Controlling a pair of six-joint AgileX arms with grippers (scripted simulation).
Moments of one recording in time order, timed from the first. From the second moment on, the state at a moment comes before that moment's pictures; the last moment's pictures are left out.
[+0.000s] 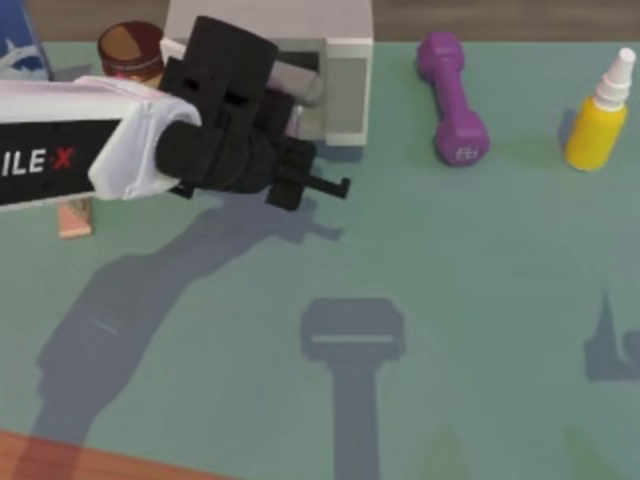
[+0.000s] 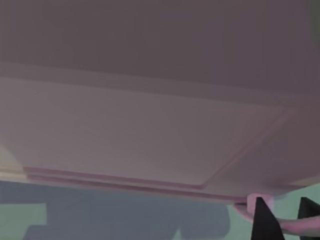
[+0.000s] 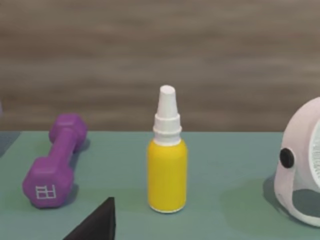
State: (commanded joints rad) left arm -0.51 1.86 1.19 -0.19 0.00 -0.04; right arm 0.00 0.00 0.00 0.00 0.00 0.00
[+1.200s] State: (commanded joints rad) left arm -0.51 1.85 1.18 -0.19 0.01 -0.04; right arm 0.00 0.00 0.00 0.00 0.00 0.00
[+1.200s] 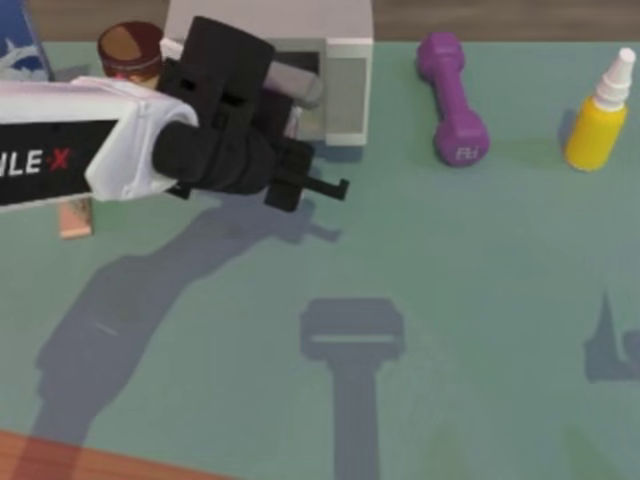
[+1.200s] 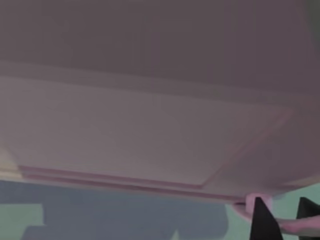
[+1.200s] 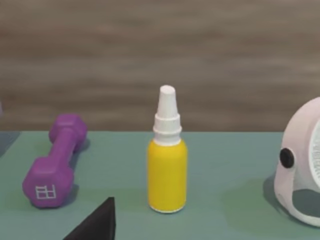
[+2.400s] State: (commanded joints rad) left arm -0.49 1.82 1.14 -0.18 0.06 0.03; right arm 0.00 0.00 0.00 0.00 0.00 0.00
